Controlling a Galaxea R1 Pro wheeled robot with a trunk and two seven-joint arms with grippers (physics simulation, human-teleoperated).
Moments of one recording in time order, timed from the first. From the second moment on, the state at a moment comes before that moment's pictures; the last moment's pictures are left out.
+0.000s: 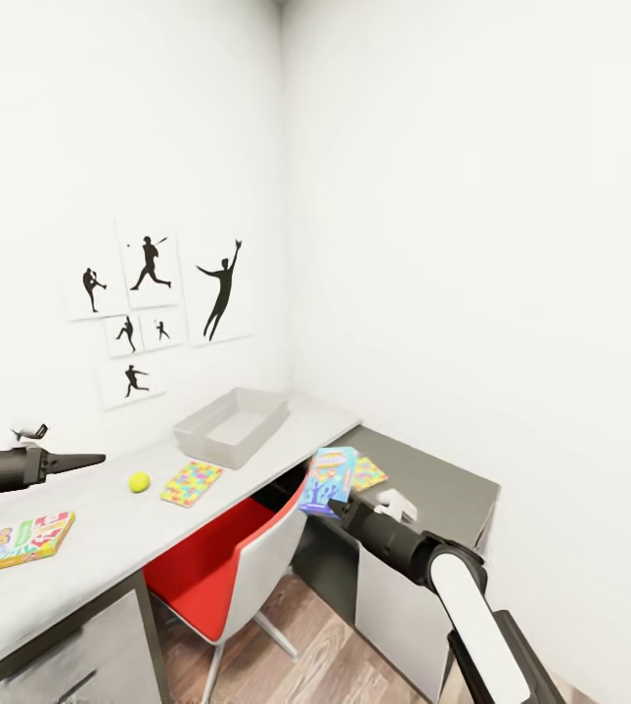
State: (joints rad) left arm -0.68 0.64 0.22 -1.02 0.07 0.90 -1.57; right arm -0.29 0.05 0.25 -1.57 -1.06 0.66 -0.35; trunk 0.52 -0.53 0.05
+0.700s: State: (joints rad) left arm -0.68 0.64 0.22 -1.02 0.06 0.90 -1.57; right arm -0.29 0.04 0.23 -1.57 -1.11 0.67 -0.35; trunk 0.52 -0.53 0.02
